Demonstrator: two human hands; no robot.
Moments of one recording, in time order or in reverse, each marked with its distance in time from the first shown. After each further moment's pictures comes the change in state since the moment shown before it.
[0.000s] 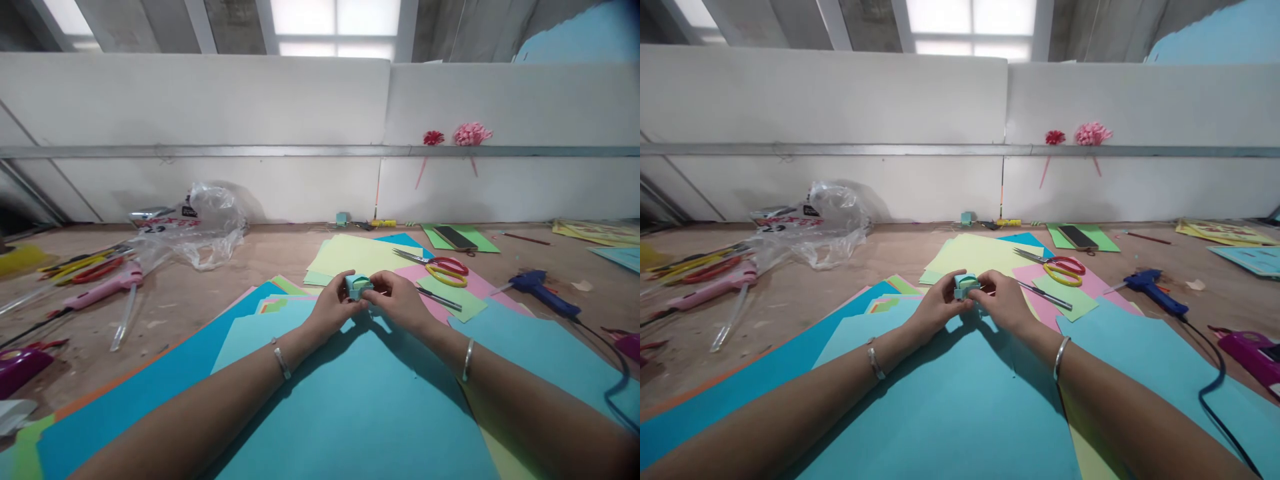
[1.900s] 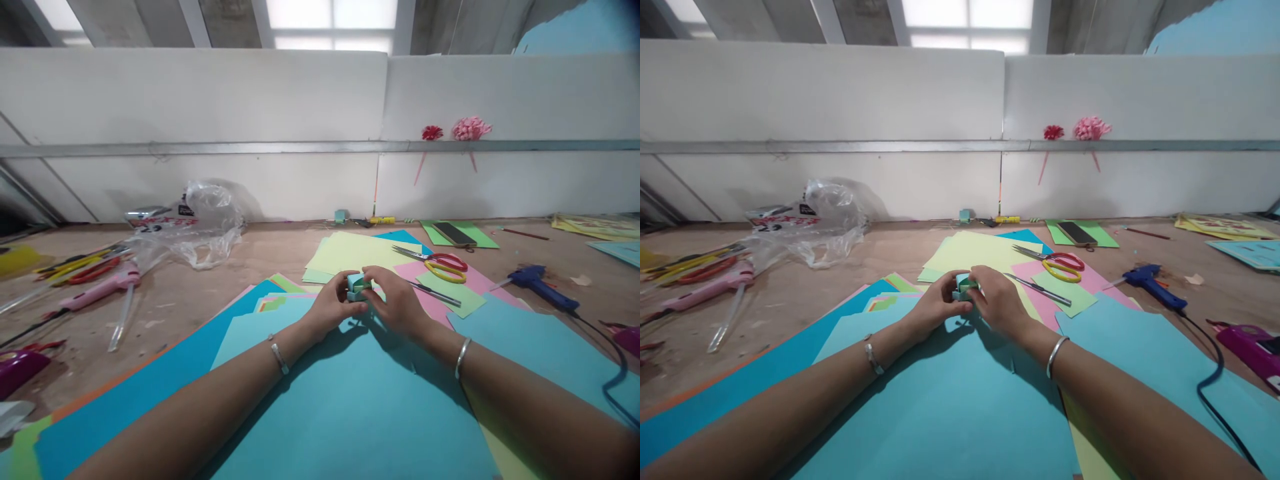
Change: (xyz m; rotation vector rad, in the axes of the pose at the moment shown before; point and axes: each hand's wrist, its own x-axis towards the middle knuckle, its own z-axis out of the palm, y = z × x) left_hand 0.002 -0.003 -0.006 0.209 -0.181 0.045; right_hand -0.006 0.009 0.006 -0.399 0.065 -0.425
